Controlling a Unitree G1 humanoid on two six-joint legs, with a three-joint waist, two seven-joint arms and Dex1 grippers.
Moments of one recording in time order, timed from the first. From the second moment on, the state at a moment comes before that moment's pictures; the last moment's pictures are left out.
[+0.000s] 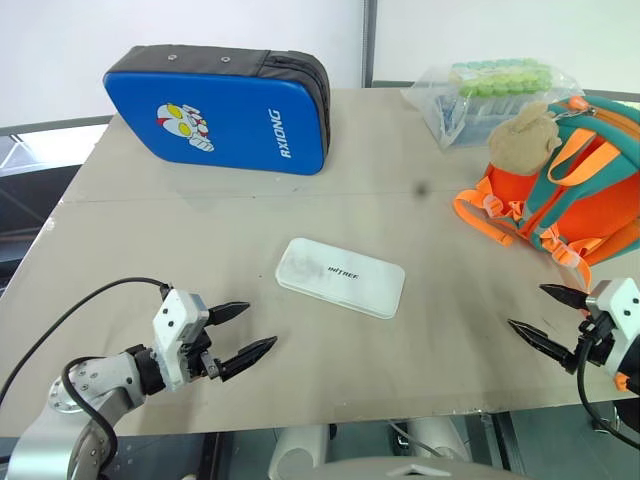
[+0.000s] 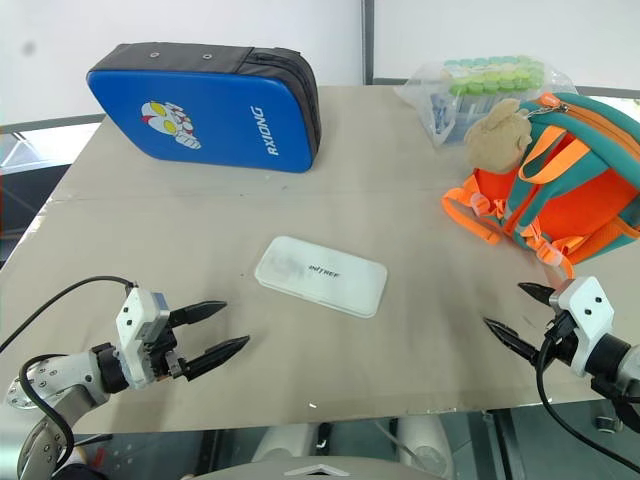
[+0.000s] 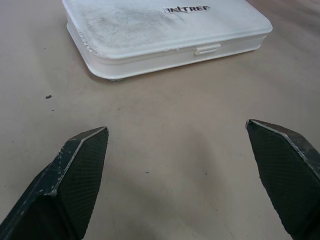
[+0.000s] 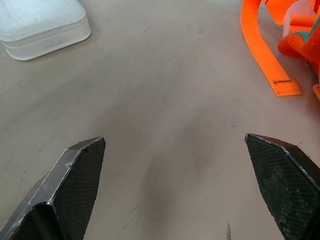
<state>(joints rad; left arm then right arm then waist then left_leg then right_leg) 0.38 0.72 0.34 -0.44 -0.55 0.39 -0.97 0.39 -0.72 -0.45 -0.45 0.47 0.38 0.87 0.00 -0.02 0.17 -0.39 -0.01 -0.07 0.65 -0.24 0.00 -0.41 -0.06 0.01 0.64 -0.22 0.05</state>
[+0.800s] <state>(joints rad) -0.19 0.76 0.08 -0.18 -0.37 0.61 -0.67 -0.09 -0.76 0.19 -0.55 0.33 0.67 0.72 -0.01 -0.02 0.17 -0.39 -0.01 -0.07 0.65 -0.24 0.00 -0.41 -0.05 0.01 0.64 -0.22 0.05</state>
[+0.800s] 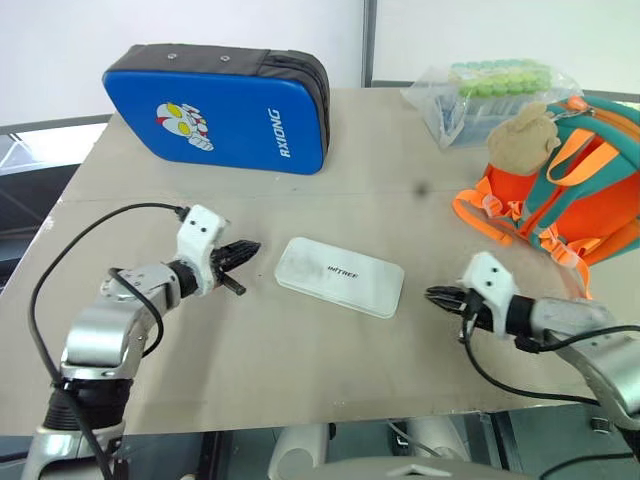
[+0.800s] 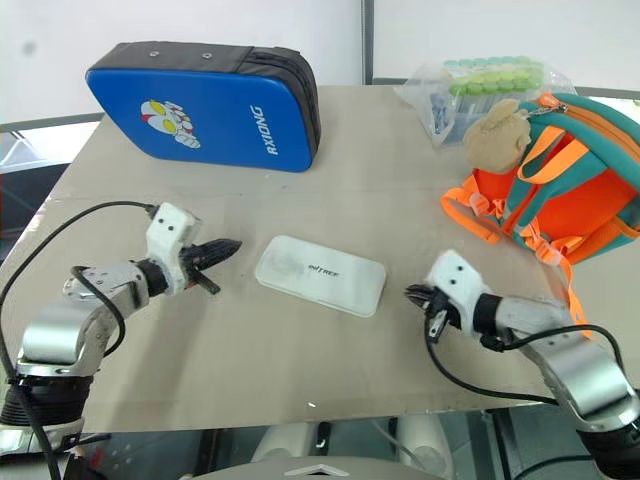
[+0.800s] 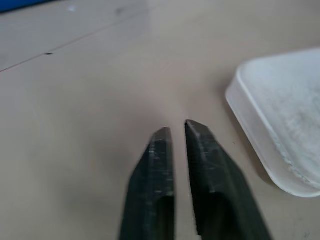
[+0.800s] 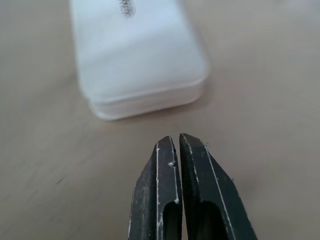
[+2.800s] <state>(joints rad) -0.44 0.43 0.46 0.08 -0.99 1.61 -0.46 -0.52 -0.52 0.38 -0.11 -0.06 0.47 0.82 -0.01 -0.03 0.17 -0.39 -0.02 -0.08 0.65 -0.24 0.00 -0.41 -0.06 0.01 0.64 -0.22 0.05</state>
